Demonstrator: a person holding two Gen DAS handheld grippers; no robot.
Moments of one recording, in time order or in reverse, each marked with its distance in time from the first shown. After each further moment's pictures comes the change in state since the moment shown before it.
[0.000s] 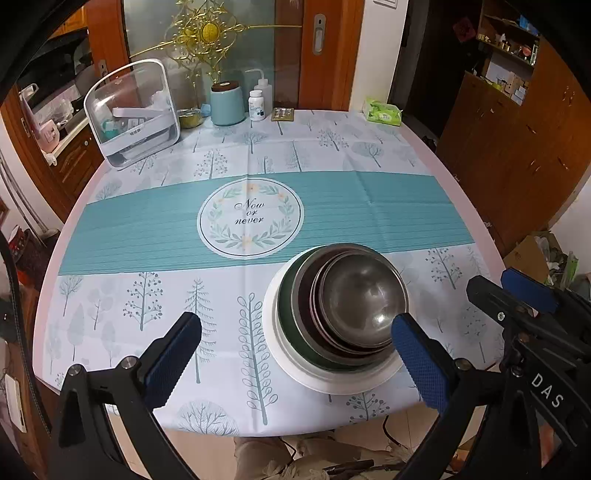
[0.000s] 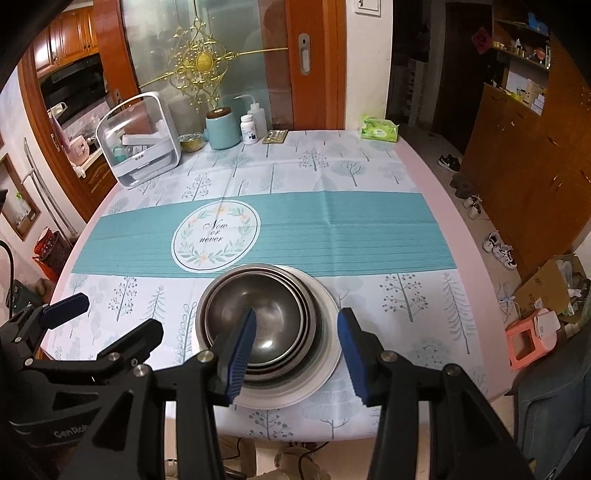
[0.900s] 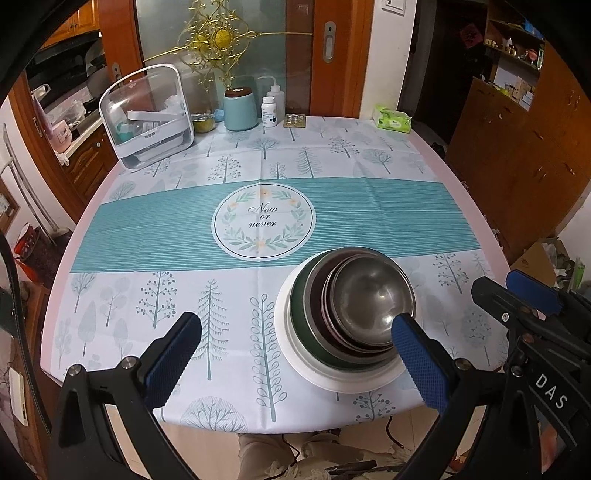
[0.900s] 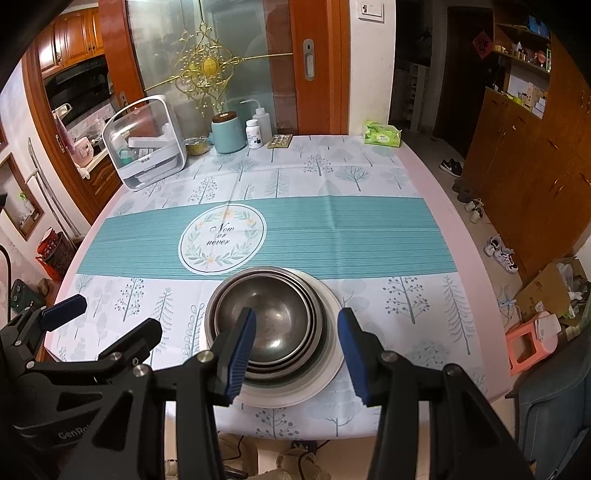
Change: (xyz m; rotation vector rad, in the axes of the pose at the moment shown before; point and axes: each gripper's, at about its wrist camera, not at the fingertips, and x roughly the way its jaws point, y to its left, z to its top) left arm -0.011 0.004 -0.004 -0.016 -0.023 0.042; right arm -0.009 0.005 0.002 -0.008 -0.012 0.012
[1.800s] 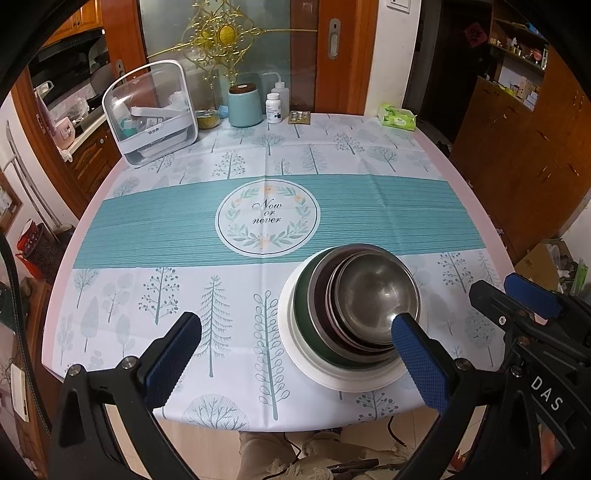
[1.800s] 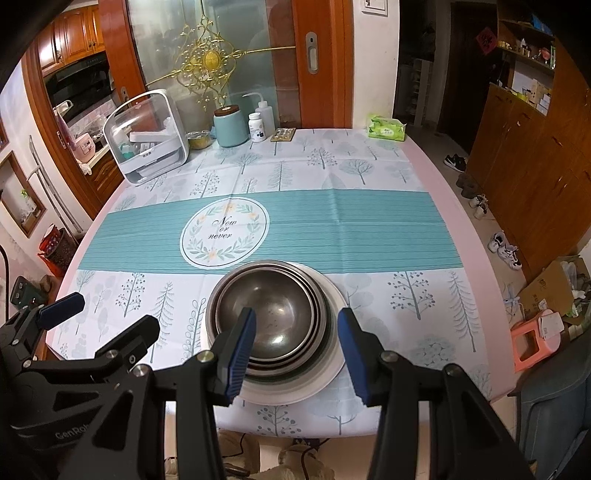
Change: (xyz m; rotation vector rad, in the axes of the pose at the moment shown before) left arm 0.001 0.002 -0.004 -0.017 0.008 0.014; right arm 0.008 0.001 -0.004 -0.002 0.018 0.009
